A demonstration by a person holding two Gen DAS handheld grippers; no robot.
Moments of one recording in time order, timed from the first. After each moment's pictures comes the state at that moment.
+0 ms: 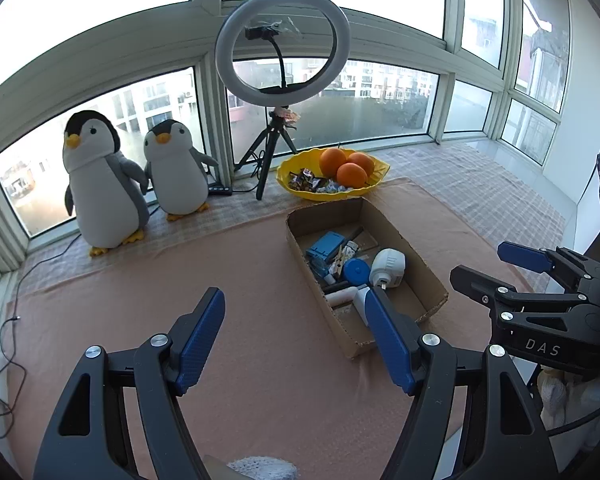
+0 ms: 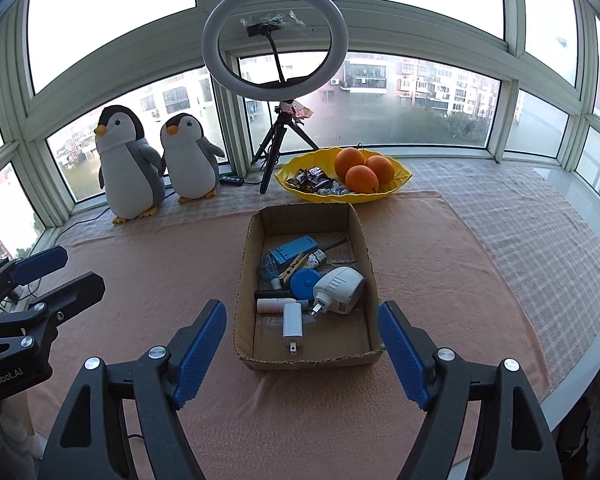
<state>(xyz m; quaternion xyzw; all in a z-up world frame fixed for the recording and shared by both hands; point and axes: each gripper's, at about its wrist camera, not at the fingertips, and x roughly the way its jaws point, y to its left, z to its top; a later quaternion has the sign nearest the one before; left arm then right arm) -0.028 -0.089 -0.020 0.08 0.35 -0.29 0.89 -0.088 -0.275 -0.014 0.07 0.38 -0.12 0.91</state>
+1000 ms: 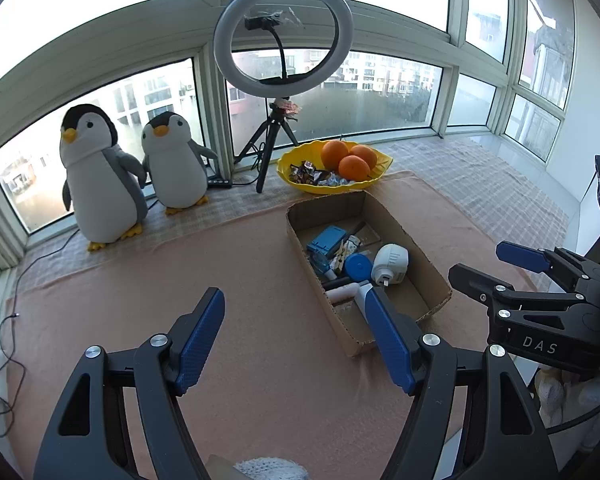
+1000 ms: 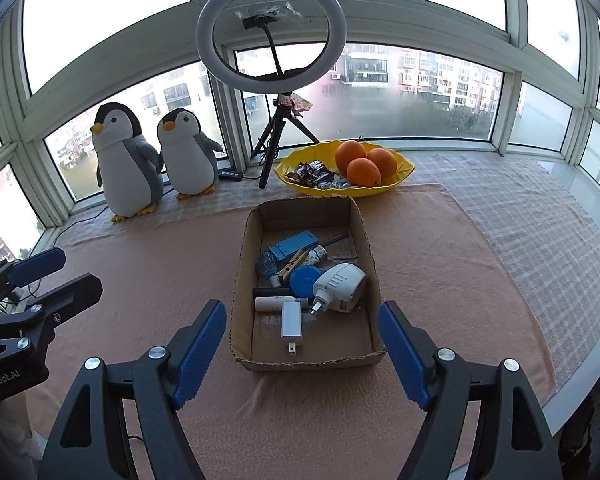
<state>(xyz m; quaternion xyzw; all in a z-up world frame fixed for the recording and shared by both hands) -0.021 -0.095 -0.024 0.08 0.36 -0.29 0.88 -0.082 -0.282 -0.022 0.08 0.39 -0.11 0.91</state>
